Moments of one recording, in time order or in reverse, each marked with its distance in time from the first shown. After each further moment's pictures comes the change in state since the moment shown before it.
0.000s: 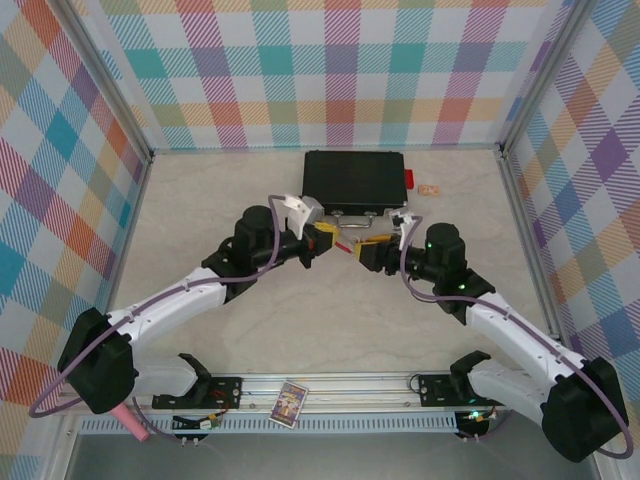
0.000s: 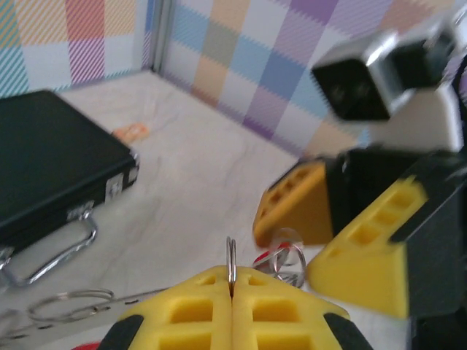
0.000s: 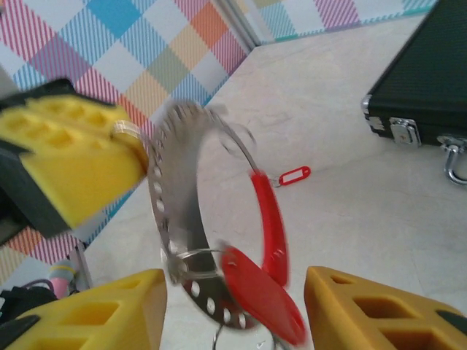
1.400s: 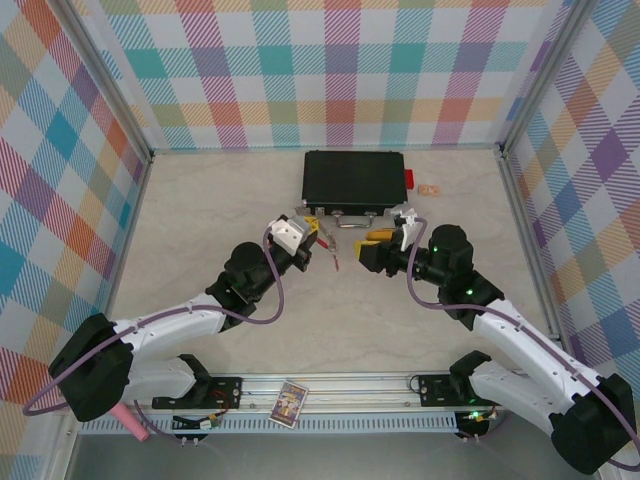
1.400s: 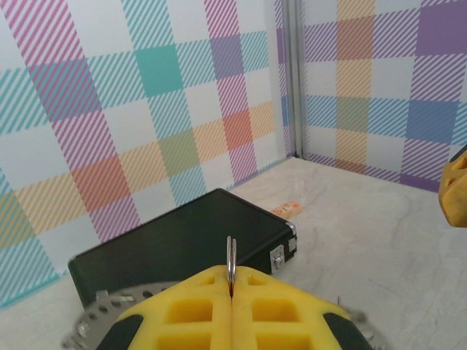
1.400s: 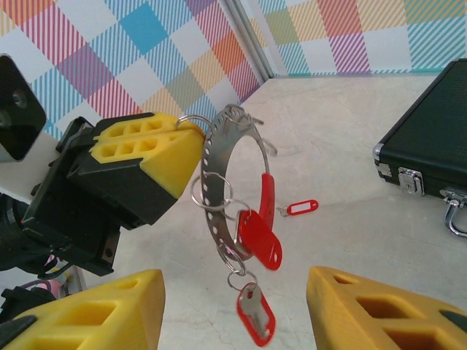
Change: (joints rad) left arm -0.123 -0.067 -0.282 0.472 -0.538 0.393; right arm 0.056 -0.098 0.038 -0.053 0.071 -0.071
